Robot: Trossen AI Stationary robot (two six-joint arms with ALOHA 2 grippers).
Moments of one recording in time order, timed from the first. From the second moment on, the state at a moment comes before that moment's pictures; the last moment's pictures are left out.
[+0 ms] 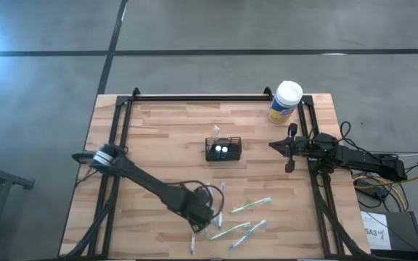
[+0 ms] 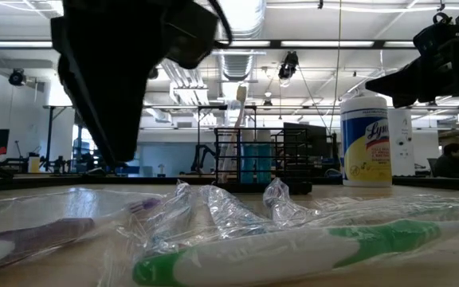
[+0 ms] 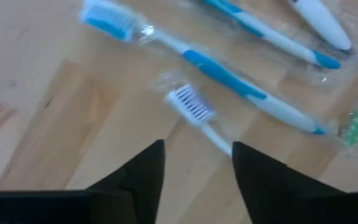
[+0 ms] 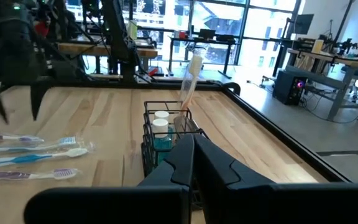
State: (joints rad) left arm -0.48 2.00 1.57 -0.93 -0.05 -1.06; right arm -0.20 0.08 0.01 0.03 -0.02 -0.07
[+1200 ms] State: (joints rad) left arm -0.43 1.94 1.47 -1.14 -0.19 -0.74; right arm -0.20 0.08 0.01 0.03 -0.02 -0.07
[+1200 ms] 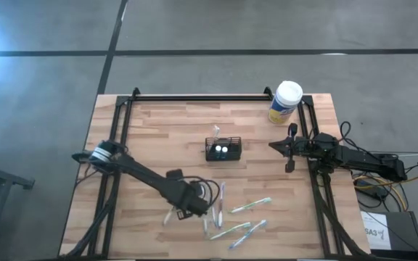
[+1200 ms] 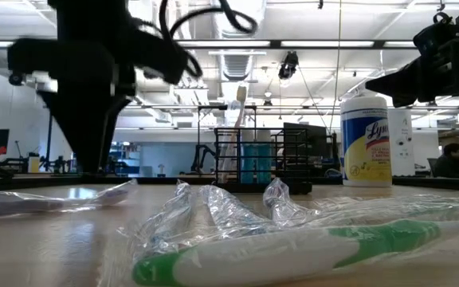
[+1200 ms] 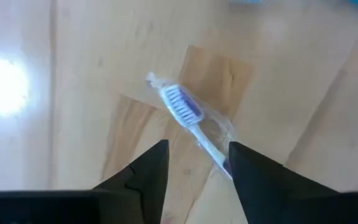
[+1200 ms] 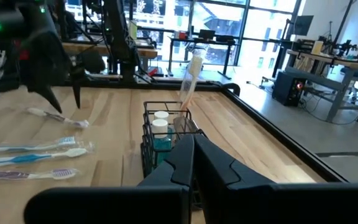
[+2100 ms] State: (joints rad) left arm -0.42 1.86 1.19 -0.84 -0.04 -1.13; right arm -0.20 0.08 0.01 0.03 -0.02 -0.08
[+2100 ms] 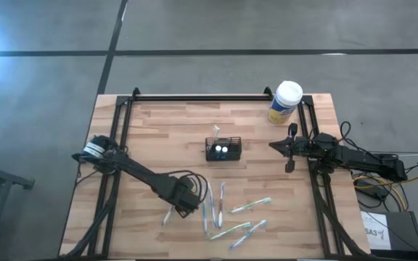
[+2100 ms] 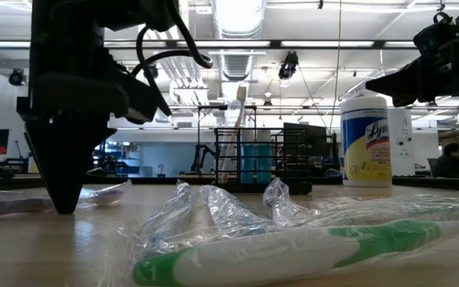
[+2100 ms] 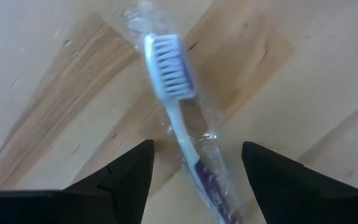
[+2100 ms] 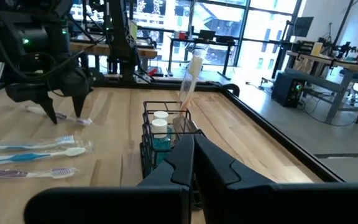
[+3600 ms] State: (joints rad) left arm -0.02 1.13 0.55 0.64 -0.31 -0.10; right arm -0.20 0.08 0.01 0.03 -0.02 -0.08
